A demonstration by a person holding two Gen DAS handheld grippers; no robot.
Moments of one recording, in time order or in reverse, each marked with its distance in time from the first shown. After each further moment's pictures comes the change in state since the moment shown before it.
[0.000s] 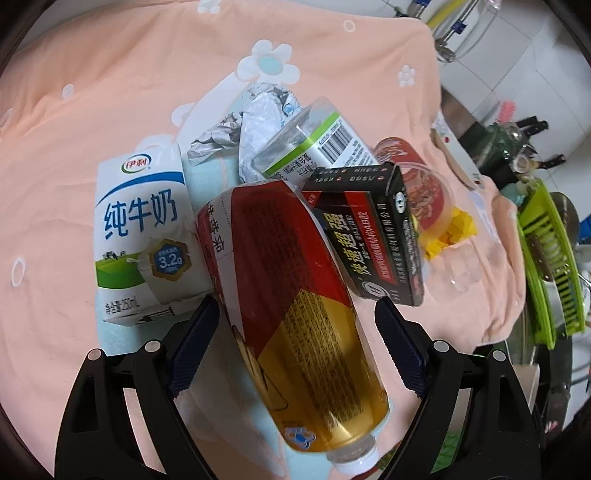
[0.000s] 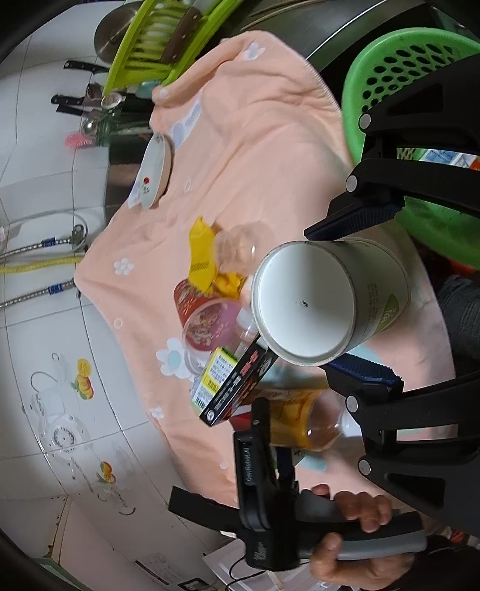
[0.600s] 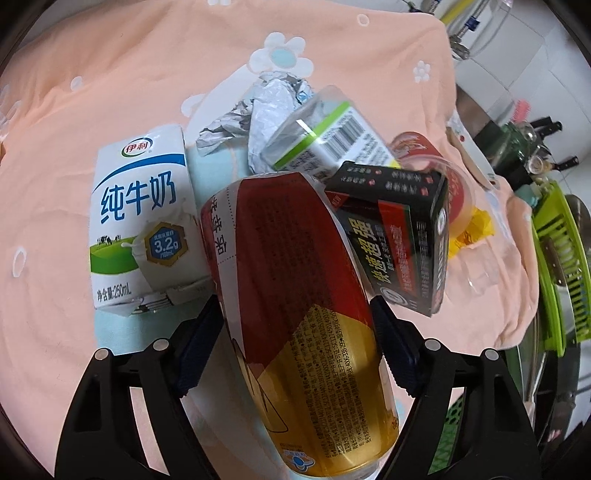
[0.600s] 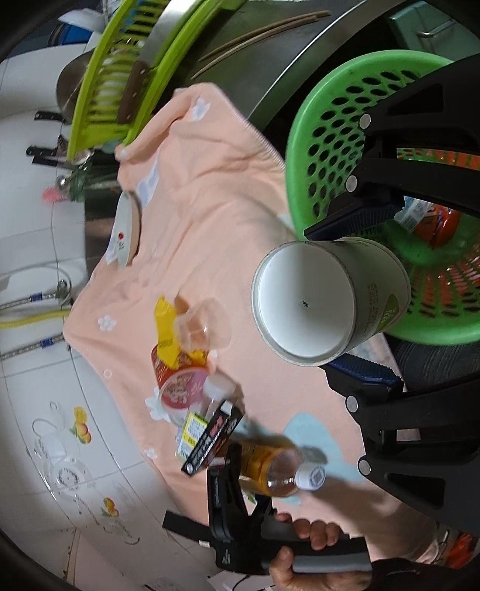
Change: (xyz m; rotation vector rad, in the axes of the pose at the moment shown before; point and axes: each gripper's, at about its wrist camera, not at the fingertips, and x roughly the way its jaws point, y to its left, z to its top) left arm 0.006 0.005 -0.004 -0.008 0.005 0.036; right arm -0.025 -0.058 -0.045 0.083 0.042 -0.104
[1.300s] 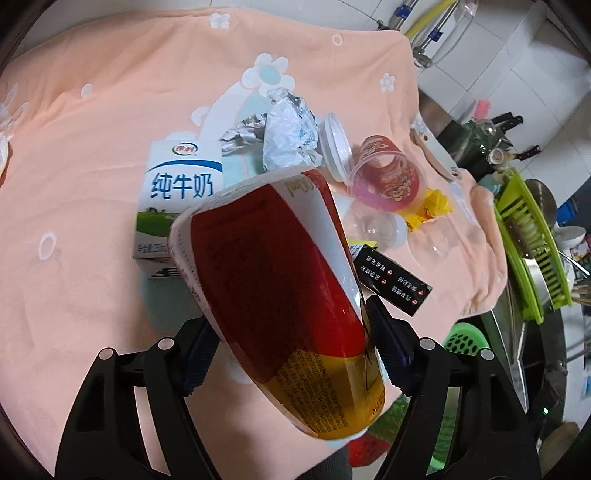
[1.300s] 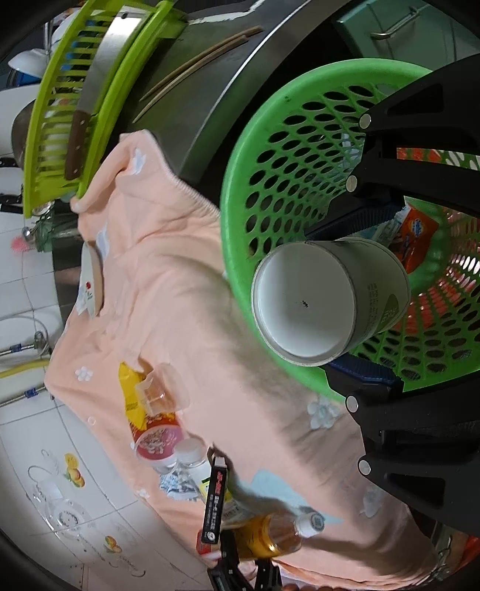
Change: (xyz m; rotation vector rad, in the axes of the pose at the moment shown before) left arm -0.055 0.026 -0.027 0.054 -0.042 -0.106; right arm 0.008 -0.044 -0.041 0.090 0.084 -0.089
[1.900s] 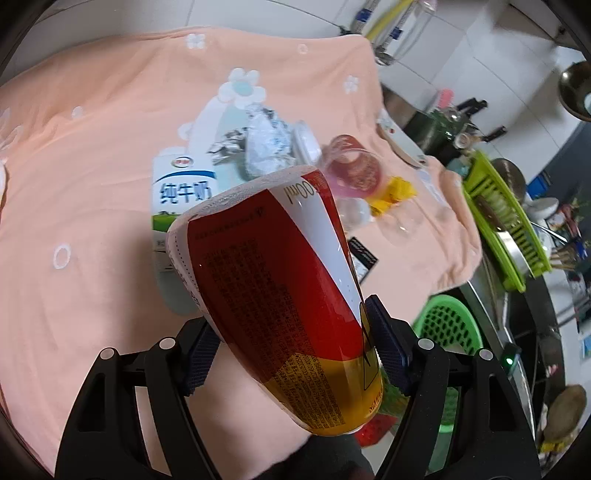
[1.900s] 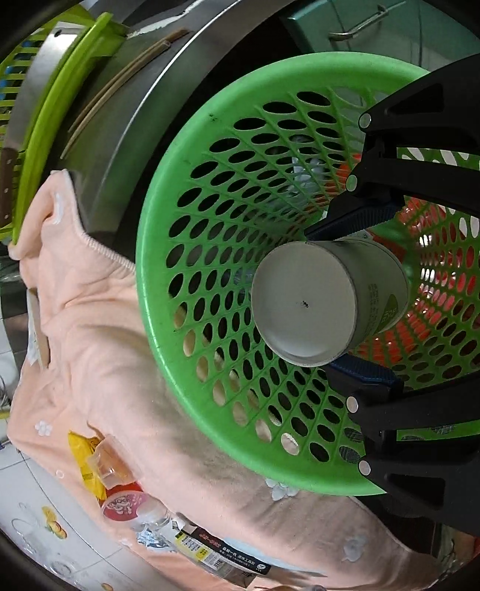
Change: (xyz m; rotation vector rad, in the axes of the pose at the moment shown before) left arm -0.039 0.002 -0.012 0.106 0.003 -0.096; right arm 0.034 -0.039 -0.025 0.070 0.172 -0.106
